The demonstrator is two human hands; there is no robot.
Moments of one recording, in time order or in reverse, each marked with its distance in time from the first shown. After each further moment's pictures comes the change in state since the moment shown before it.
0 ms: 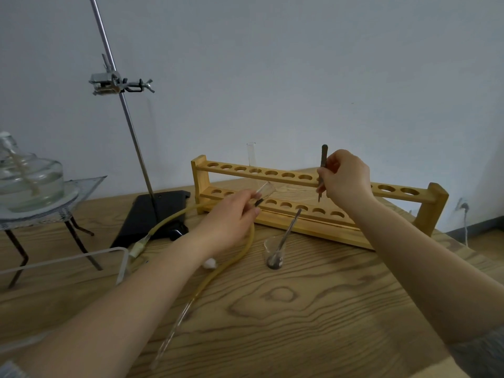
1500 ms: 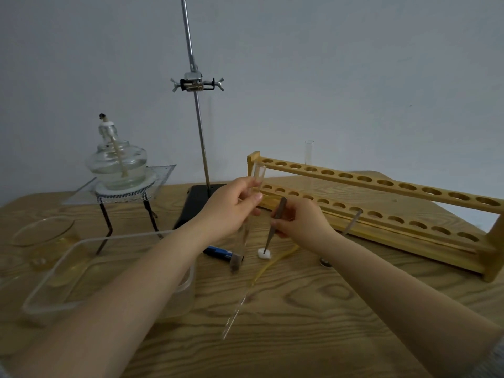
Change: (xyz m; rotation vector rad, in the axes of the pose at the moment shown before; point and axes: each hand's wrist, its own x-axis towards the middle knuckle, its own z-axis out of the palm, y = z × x) left_hand -0.054 -0.050 -0.068 -0.152 0.131 -0.093; right_hand -0.093 -0.050 0.110 0.040 -0.574 -0.203
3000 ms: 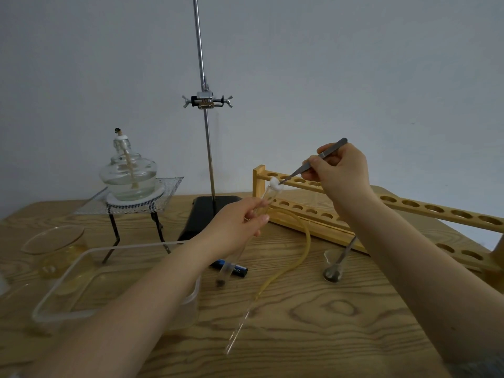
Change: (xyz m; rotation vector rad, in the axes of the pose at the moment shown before) left_hand -0.001 0.001 -0.001 -0.030 -0.060 -0.043; right_hand 0.012 -0.062 -0.069 0.524 0.459 -0.018
